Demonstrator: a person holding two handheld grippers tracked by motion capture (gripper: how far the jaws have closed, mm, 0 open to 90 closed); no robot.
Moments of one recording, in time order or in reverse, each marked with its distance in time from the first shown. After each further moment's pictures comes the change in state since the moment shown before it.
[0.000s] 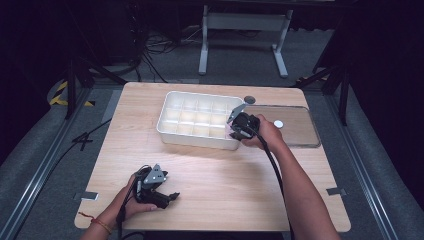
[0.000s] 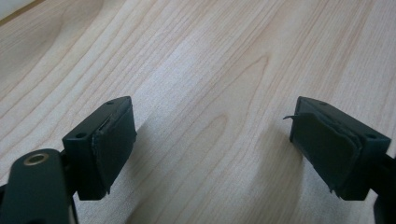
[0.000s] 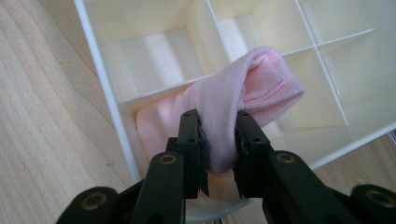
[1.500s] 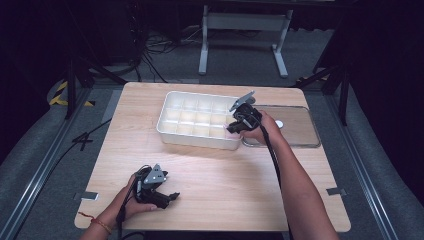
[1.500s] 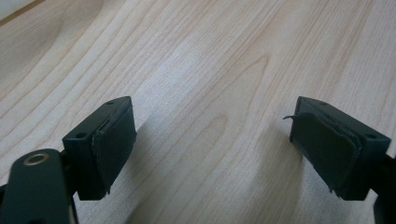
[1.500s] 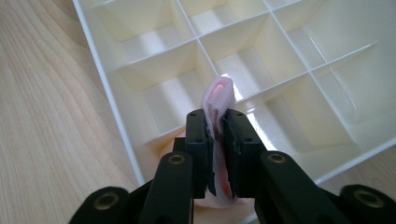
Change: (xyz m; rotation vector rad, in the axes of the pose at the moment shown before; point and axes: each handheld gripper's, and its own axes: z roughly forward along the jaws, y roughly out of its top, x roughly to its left) left arm 0.000 0.000 0.000 0.003 -0.001 0.002; right arm -0.019 0.007 -0.011 -0.105 0.136 0.160
